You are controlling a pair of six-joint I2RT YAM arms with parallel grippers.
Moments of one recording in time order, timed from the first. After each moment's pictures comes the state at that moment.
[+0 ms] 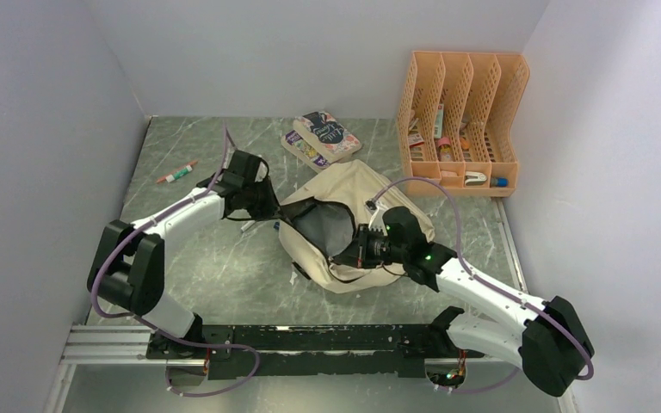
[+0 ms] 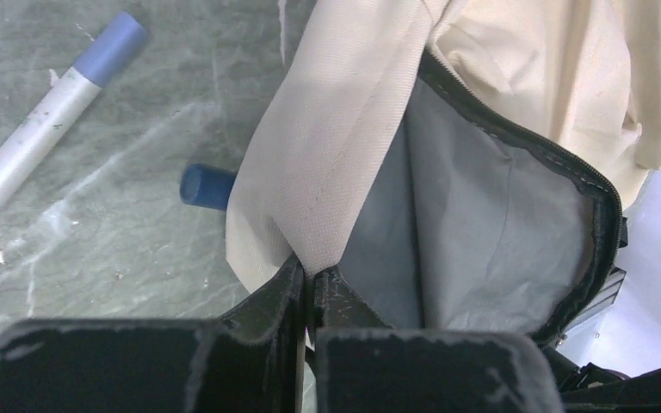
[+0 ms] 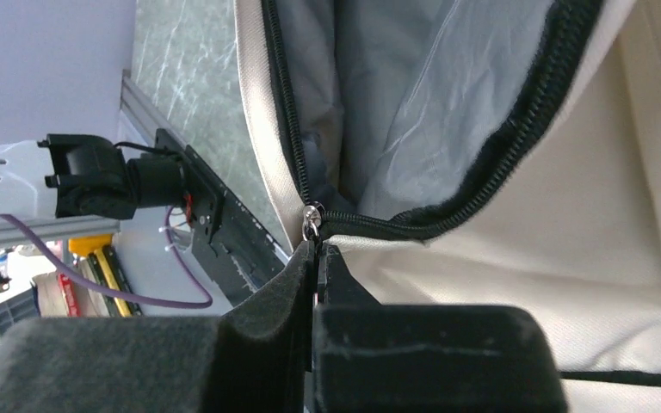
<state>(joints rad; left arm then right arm) -0.43 1.55 1.01 -0.37 0.21 -0.69 0.68 1.03 0.51 -0.07 -0.40 0.72</state>
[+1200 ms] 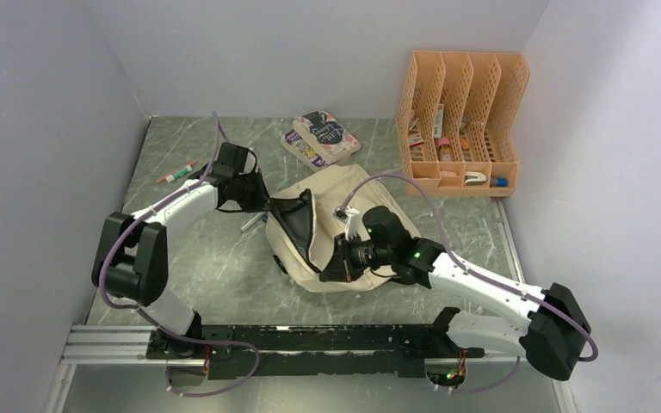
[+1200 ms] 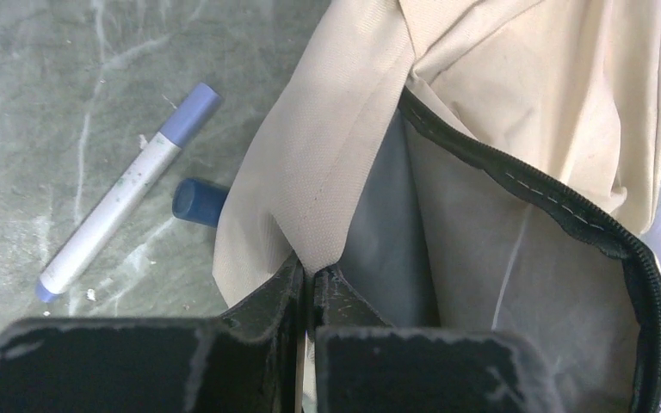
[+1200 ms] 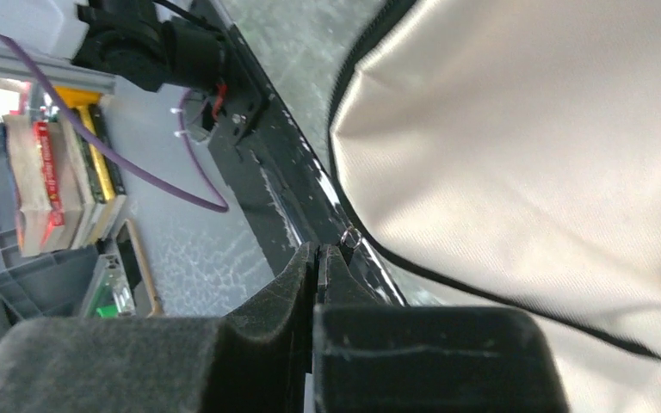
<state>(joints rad) -0.32 1.61 1.05 -0.38 0.28 -0.57 0.86 1.10 0.65 -0.15 -0.52 0.55</state>
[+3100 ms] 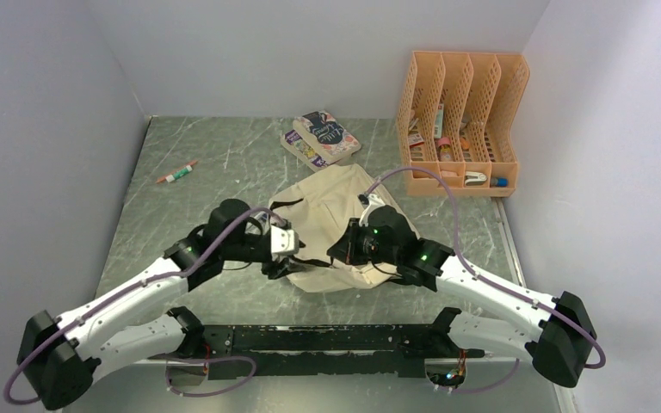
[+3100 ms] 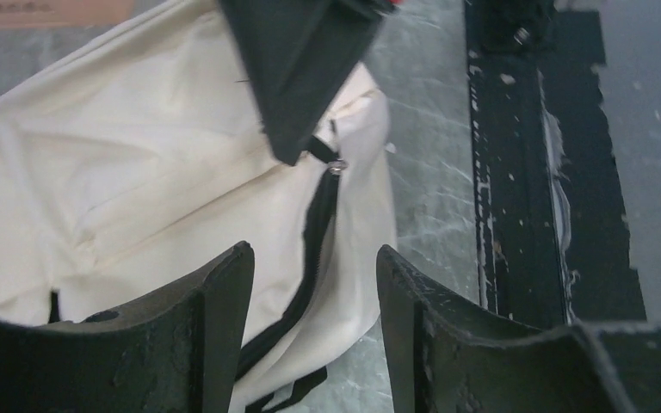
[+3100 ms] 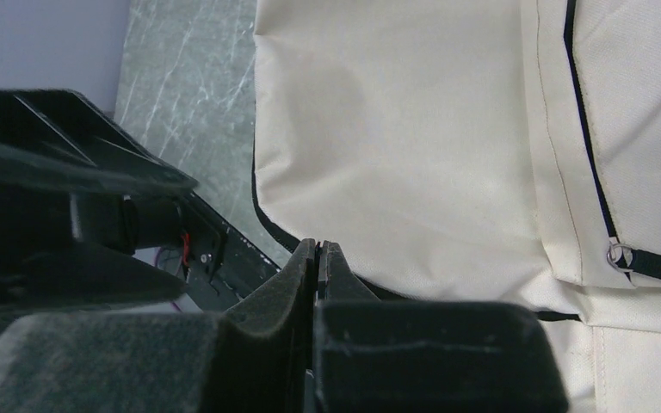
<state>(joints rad) -0.73 0.90 0.64 -0.17 0.63 0.37 0.87 1.03 0.66 -0.19 -0.09 0.76</state>
